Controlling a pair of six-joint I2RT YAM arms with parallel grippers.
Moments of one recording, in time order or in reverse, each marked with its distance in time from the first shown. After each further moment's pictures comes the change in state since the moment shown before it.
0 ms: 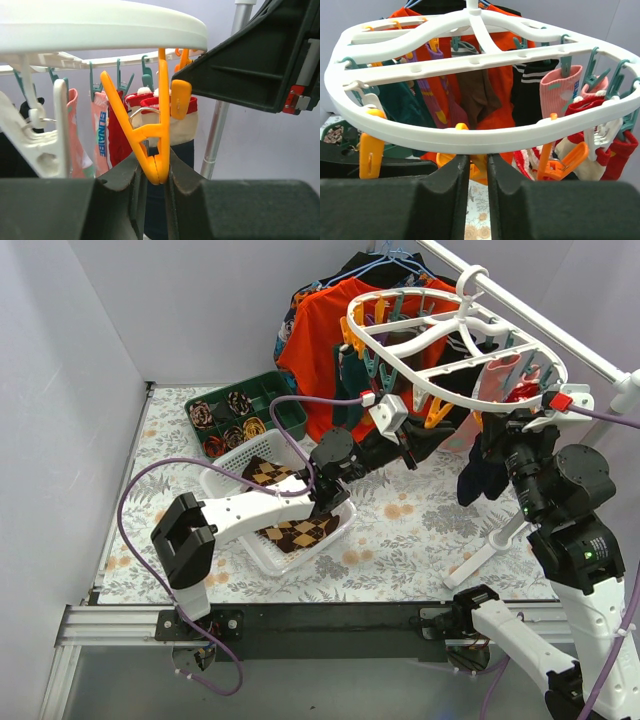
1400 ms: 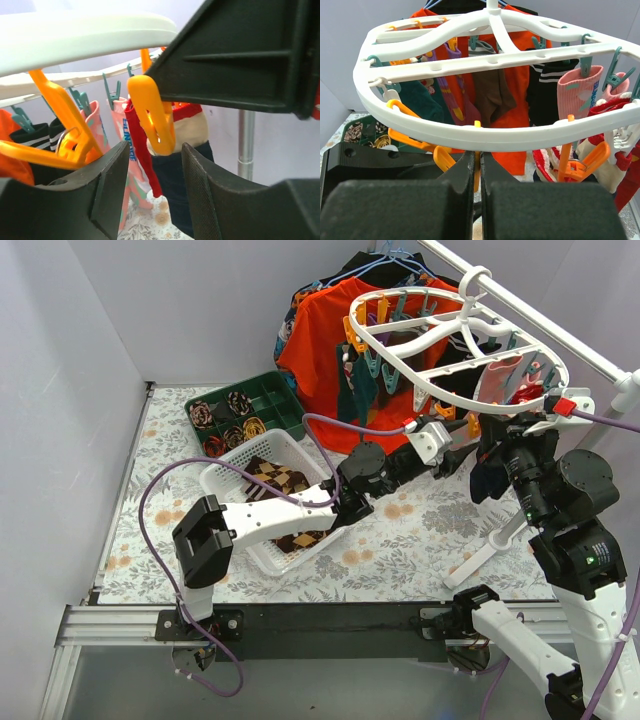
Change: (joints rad) left arm -0.115 0.093 0.112 -0.053 -0.177 0.345; right arm 0.000 -0.024 -0.012 0.005 -0.066 0.034
